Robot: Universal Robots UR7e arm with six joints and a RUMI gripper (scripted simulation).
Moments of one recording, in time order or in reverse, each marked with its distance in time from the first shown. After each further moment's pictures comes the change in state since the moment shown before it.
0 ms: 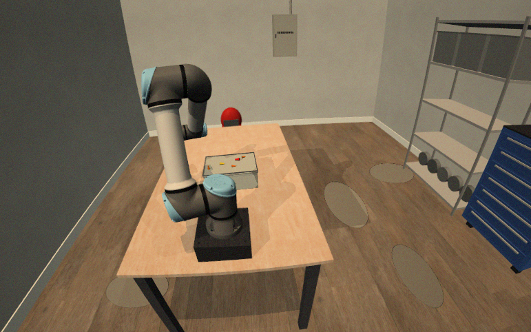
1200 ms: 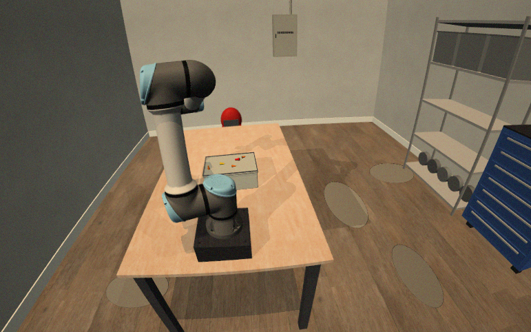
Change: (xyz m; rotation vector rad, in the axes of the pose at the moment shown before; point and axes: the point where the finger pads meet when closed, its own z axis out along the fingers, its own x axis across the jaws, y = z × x) arm 0.000 0.000 -0.131 -0.001 0.000 0.000
